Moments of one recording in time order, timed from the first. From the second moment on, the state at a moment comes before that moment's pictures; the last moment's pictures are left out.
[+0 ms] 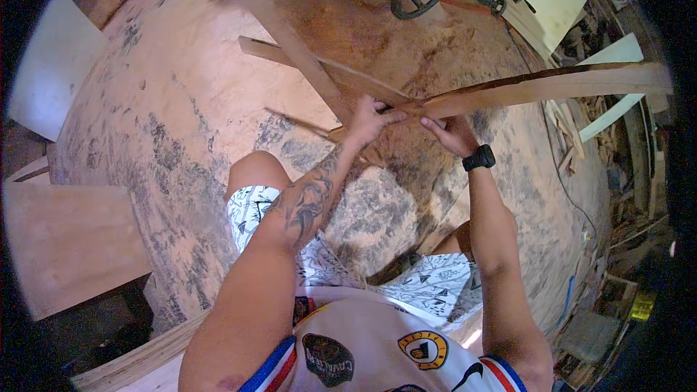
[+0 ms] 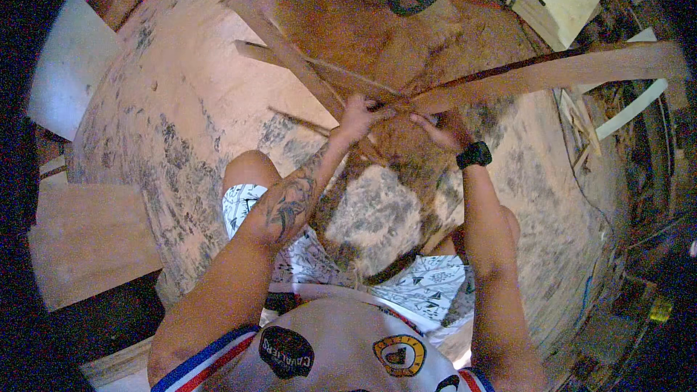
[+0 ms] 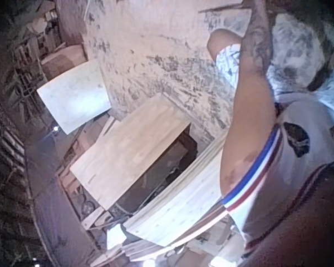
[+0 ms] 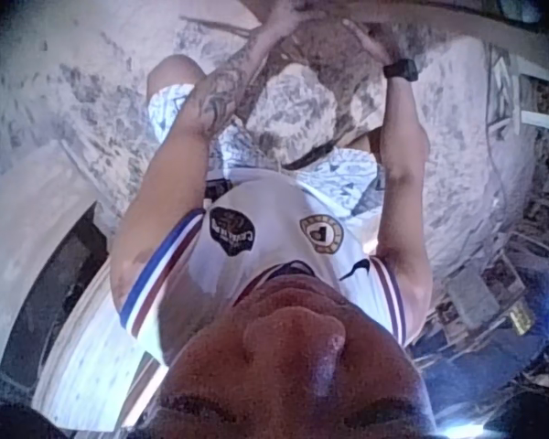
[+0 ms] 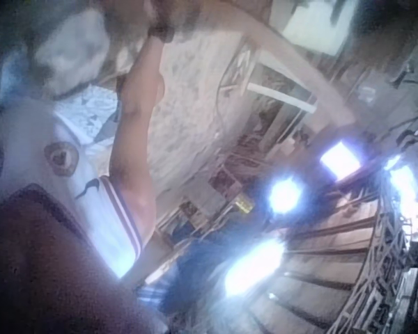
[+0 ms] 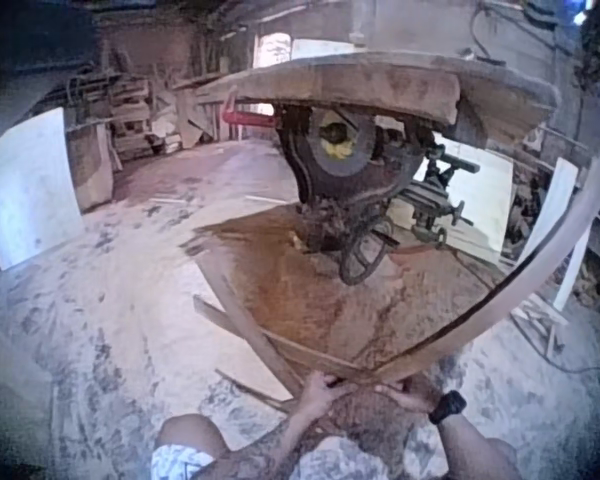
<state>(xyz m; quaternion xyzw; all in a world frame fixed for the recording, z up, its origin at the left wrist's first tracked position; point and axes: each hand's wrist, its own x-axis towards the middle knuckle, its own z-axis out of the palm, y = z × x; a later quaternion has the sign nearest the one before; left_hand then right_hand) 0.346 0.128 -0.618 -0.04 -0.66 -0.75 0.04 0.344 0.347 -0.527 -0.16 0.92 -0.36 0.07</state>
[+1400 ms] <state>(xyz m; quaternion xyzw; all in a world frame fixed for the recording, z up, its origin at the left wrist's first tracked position) 0.360 0.127 -0.594 -0.01 -0.65 -0.75 -0.05 0.346 0.346 -0.512 -0.23 0.92 -0.32 0.04</state>
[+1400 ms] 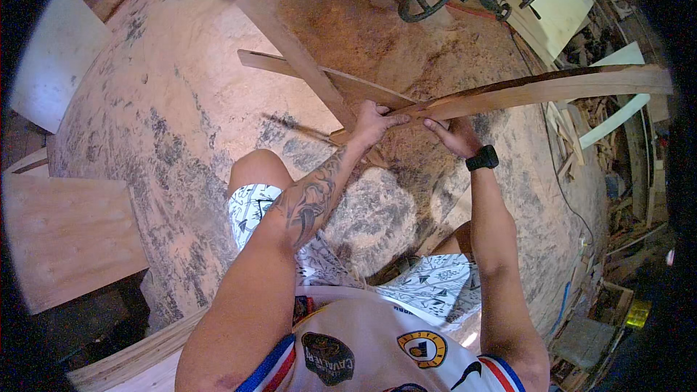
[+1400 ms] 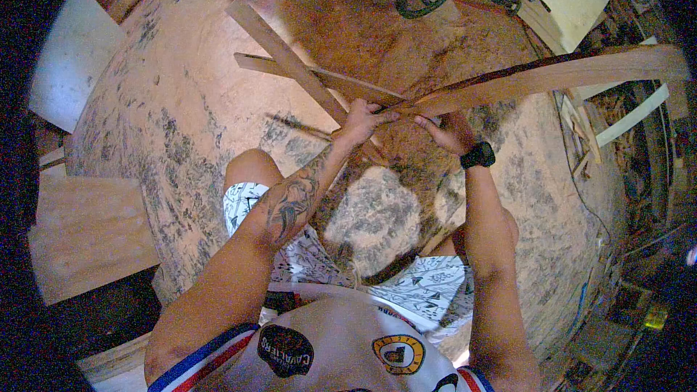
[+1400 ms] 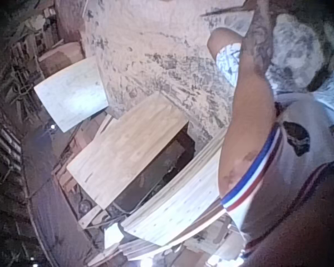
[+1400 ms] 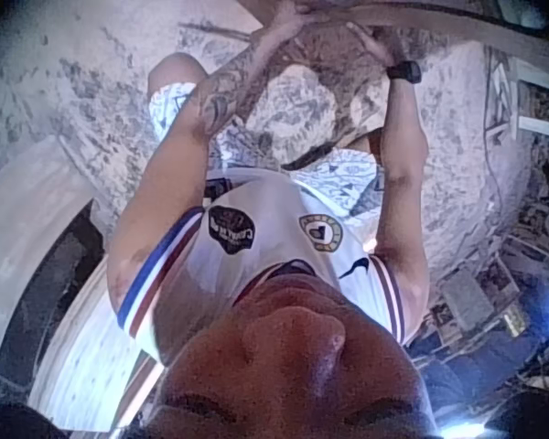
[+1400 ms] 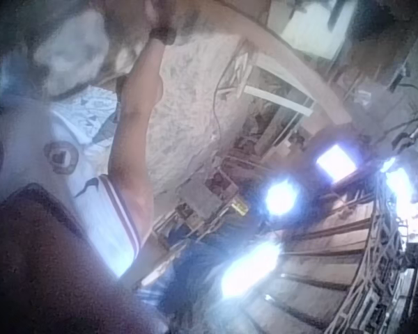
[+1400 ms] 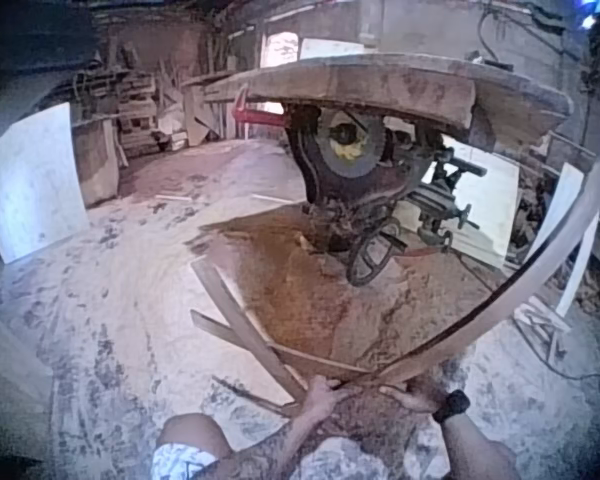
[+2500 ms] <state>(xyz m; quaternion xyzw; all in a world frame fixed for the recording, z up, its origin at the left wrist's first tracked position) 0.368 0.121 -0.569 0.00 -0.68 -0.72 -0.08 0.346 0.345 -0.505 -0.18 0.93 -0.31 0.12</state>
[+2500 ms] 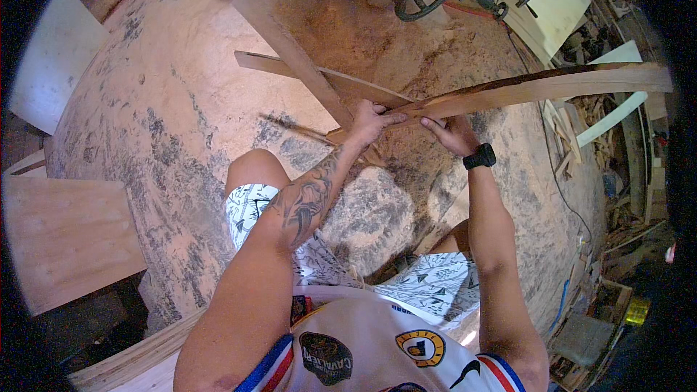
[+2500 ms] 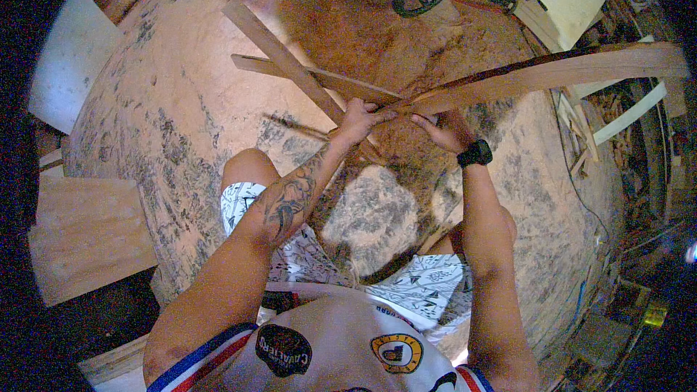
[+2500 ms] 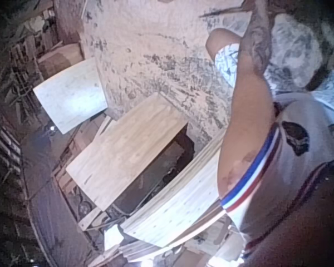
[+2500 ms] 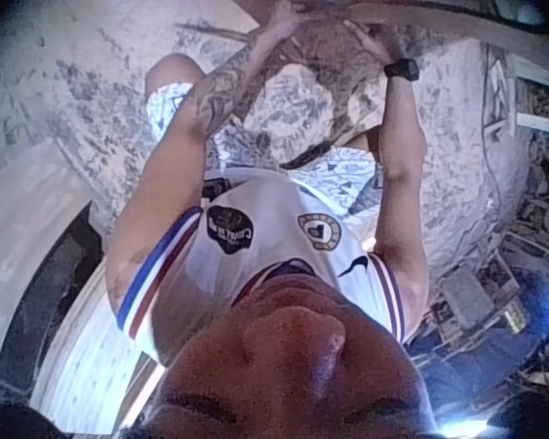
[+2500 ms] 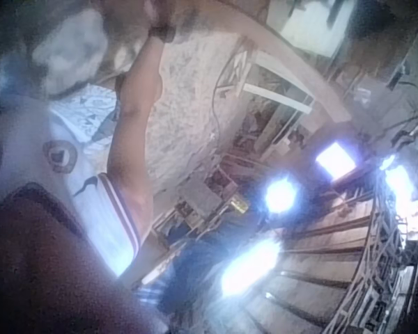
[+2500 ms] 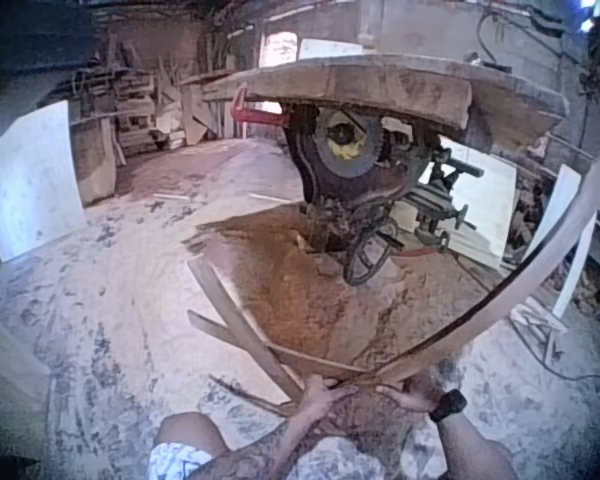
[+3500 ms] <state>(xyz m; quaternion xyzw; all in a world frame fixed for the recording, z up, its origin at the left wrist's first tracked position) 0.370 0.126 -0.578 0.00 -0.67 -0.75 -0.02 0.342 0.351 -0.523 -0.20 0.92 -0.33 0.08</state>
